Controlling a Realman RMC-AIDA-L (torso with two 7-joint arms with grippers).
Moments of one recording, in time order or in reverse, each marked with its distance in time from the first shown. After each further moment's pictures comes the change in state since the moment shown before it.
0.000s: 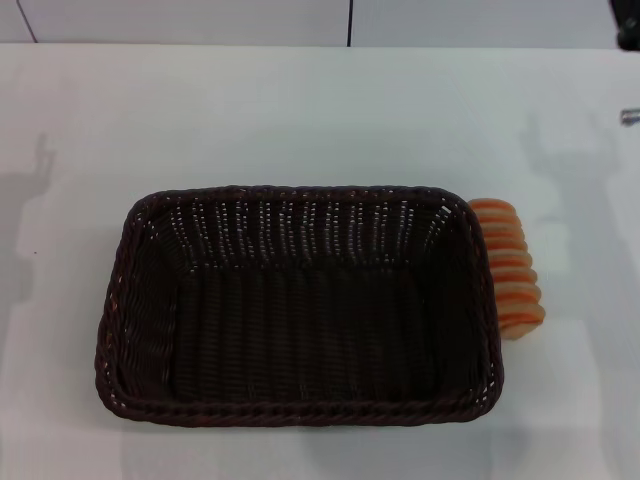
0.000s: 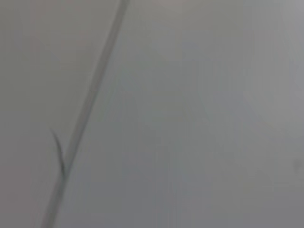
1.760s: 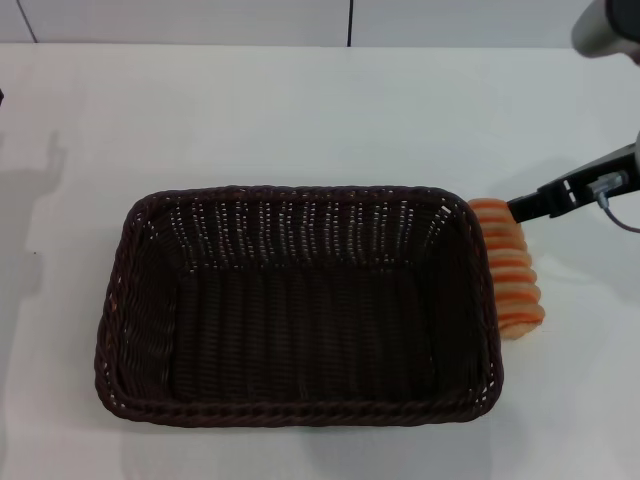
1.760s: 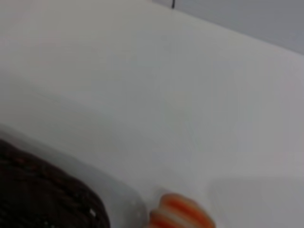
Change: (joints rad) left arm -0.012 -0.002 0.002 -0.006 0.023 -0.031 0.001; right arm 0.218 -0.002 0.654 0.757 -0.492 2.607 0.514
